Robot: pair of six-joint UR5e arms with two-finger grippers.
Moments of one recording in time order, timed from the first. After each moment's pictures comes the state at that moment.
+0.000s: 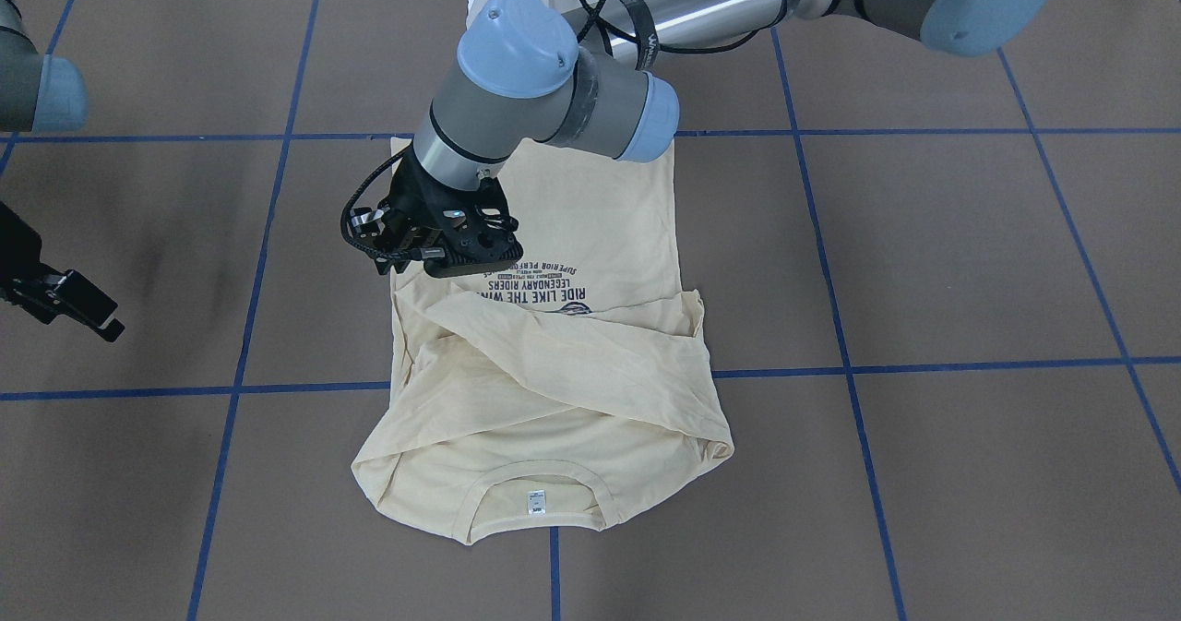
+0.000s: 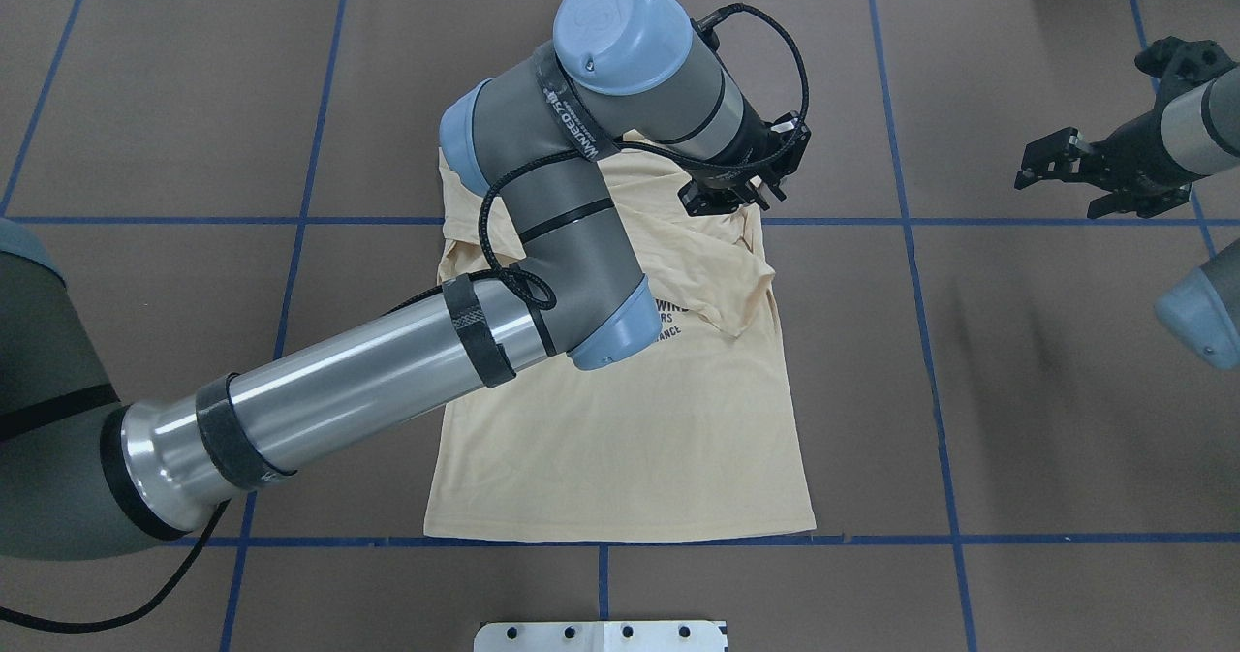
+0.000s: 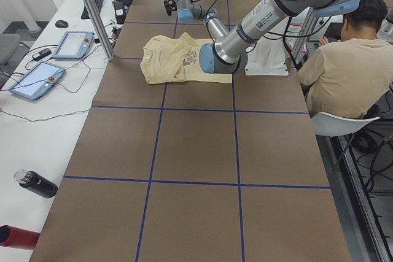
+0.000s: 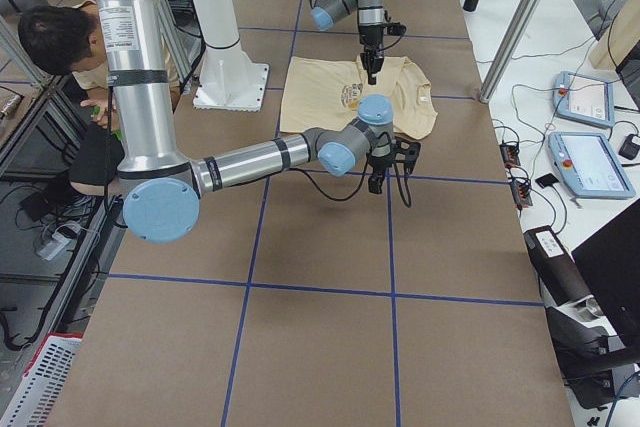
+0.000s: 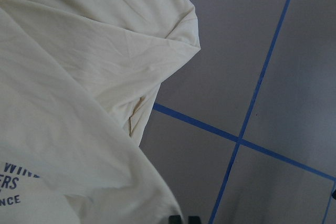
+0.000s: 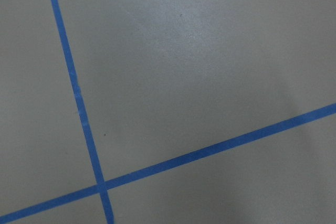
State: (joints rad) left arm -0.60 -2.71 -1.15 -2.16 -2.02 -1.78; right arm 1.08 -1.45 1.70 -1.11 2.16 1.16
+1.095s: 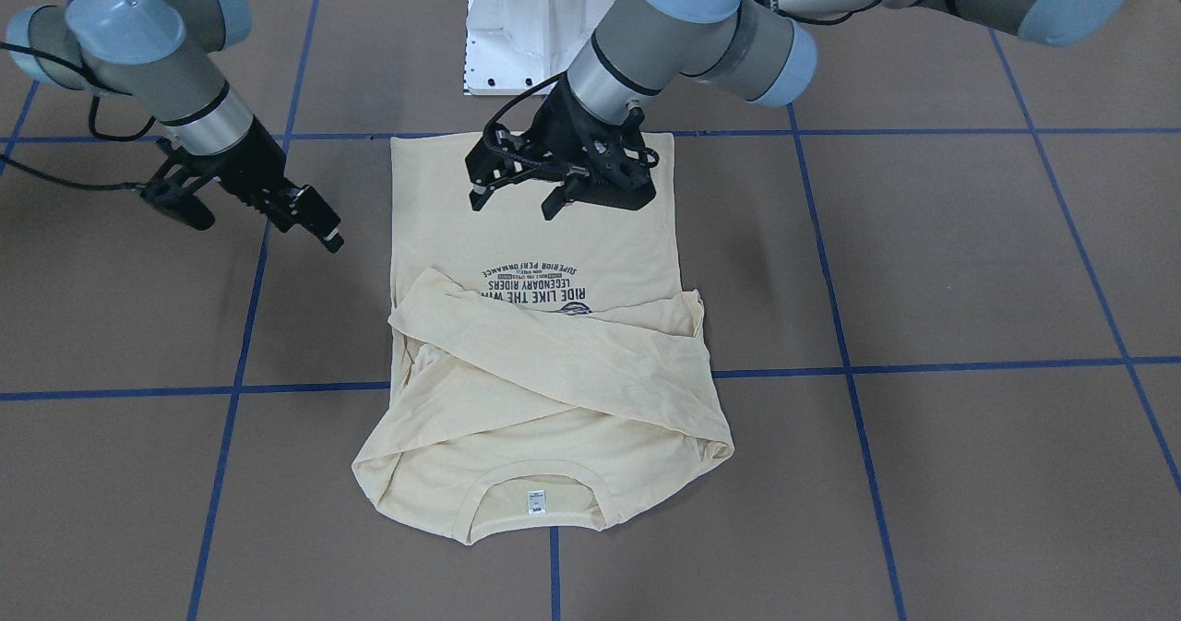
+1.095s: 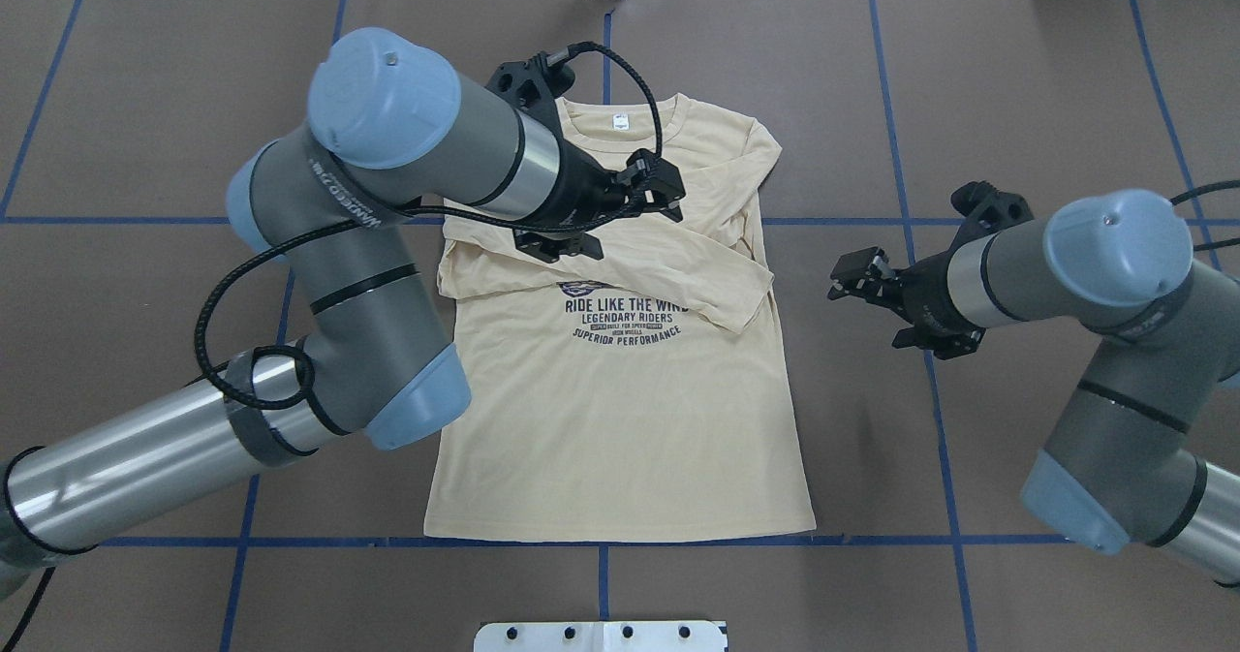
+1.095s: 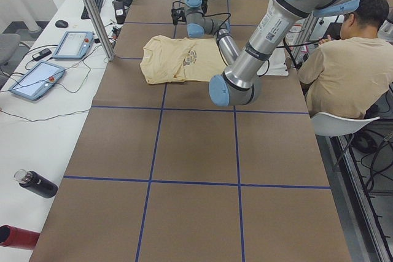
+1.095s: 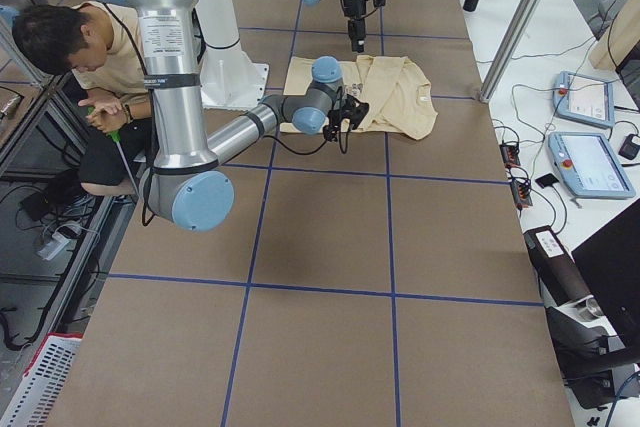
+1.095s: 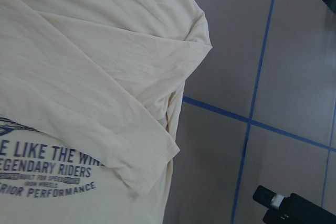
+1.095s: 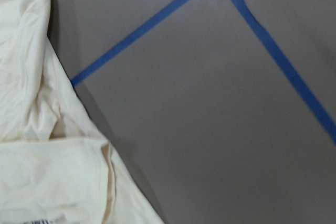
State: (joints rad) left arm -0.63 -2.30 -1.68 -2.06 -2.01 -1.57; right arm 0.59 -1.45 1.94 -1.08 1.88 1.83
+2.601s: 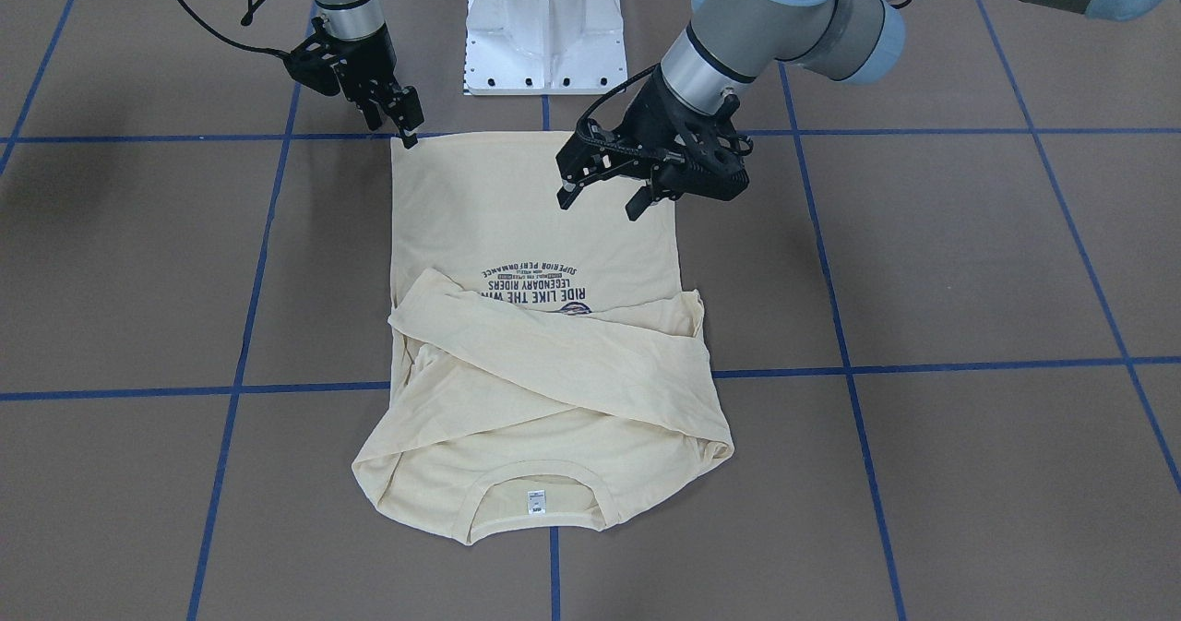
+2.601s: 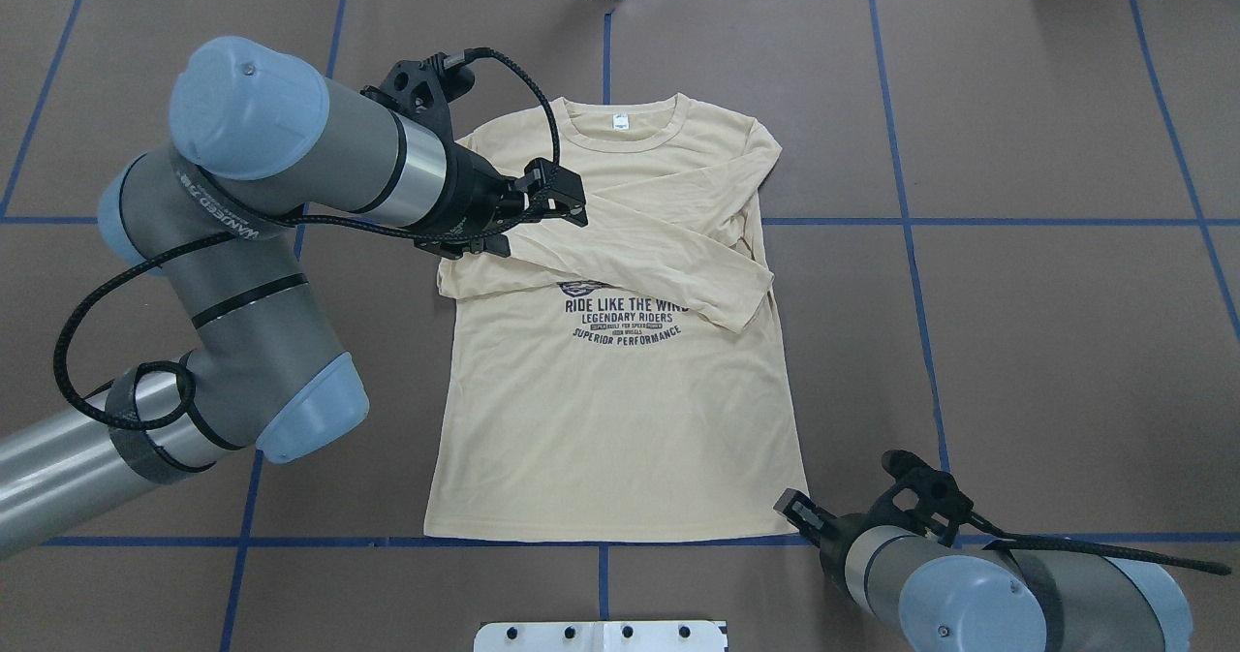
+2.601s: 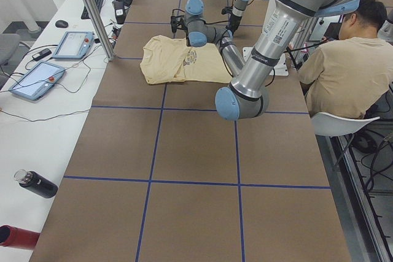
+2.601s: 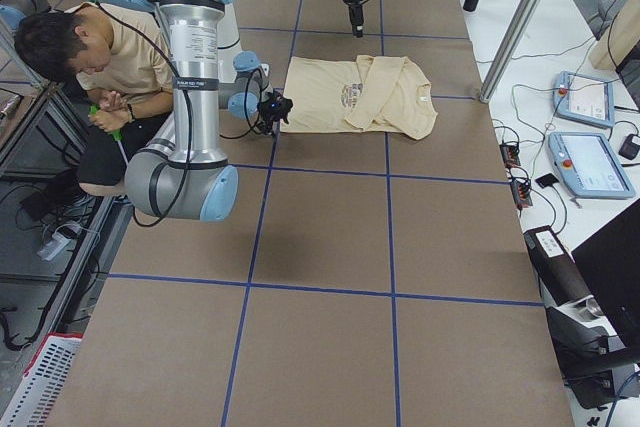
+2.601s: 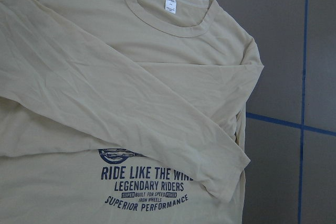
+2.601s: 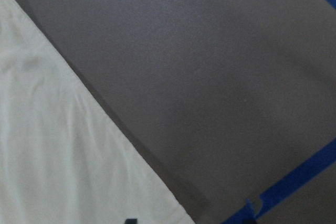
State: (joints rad) left arm -0.66 -2.19 -1.78 -2.03 -2.01 -1.50; right arm 0.06 -1.52 2.07 -1.28 1.37 2.21
